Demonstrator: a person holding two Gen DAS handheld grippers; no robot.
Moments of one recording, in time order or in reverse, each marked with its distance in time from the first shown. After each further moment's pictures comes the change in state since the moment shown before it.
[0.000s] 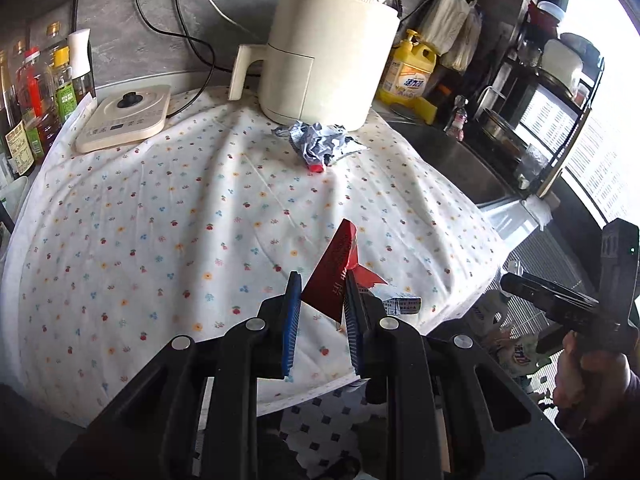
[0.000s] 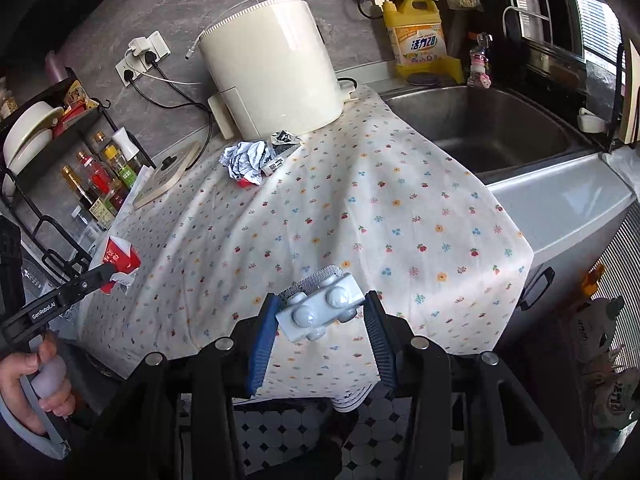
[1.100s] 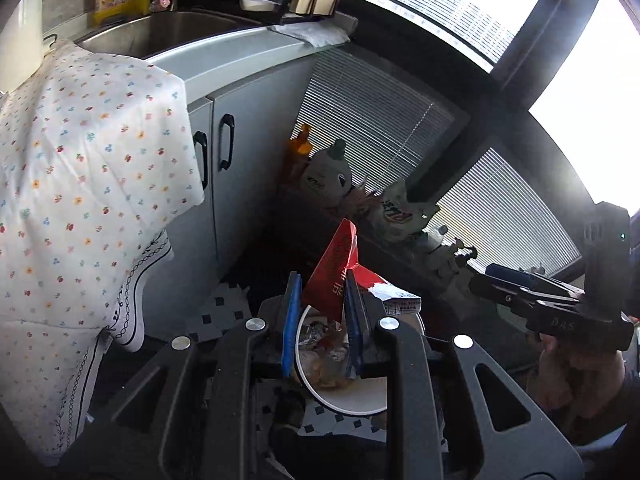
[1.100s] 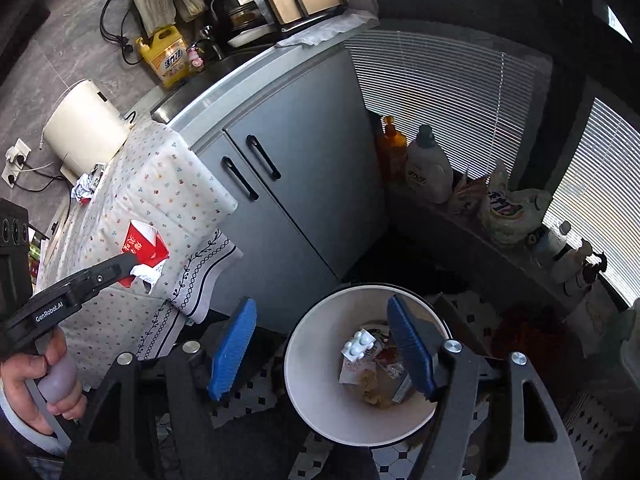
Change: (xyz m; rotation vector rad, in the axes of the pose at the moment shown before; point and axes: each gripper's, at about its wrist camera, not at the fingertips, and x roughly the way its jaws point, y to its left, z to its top) left arm 0.063 -0.305 -0.146 0.459 0.348 -0.478; right arm -0.199 -0.203 -0.235 0.520 -0.028 -0.370
